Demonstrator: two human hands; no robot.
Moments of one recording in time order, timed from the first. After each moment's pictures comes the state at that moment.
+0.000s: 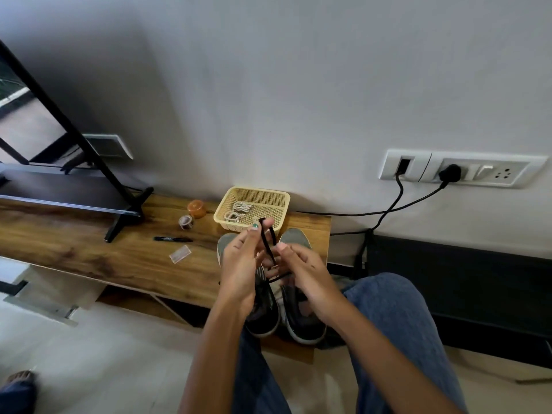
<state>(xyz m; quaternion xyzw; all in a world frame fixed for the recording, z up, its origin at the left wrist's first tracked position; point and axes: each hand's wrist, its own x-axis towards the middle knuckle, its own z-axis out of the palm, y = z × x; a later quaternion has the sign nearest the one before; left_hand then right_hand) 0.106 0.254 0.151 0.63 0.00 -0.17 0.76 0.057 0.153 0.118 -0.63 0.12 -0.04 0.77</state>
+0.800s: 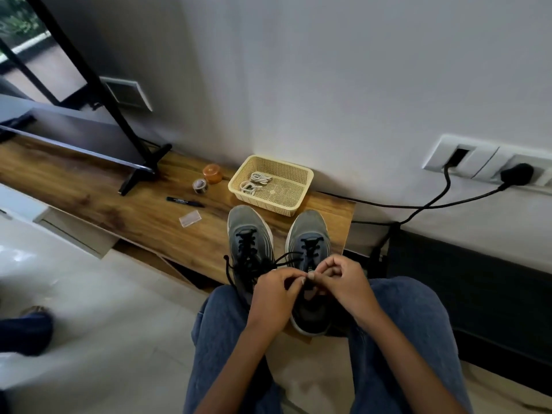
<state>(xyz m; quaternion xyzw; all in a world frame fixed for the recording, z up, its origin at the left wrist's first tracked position) 0.089 0.245 0.035 0.88 -0.15 -0.11 0.43 0.060 0.097 0.034 -0.75 0.21 0.01 0.63</state>
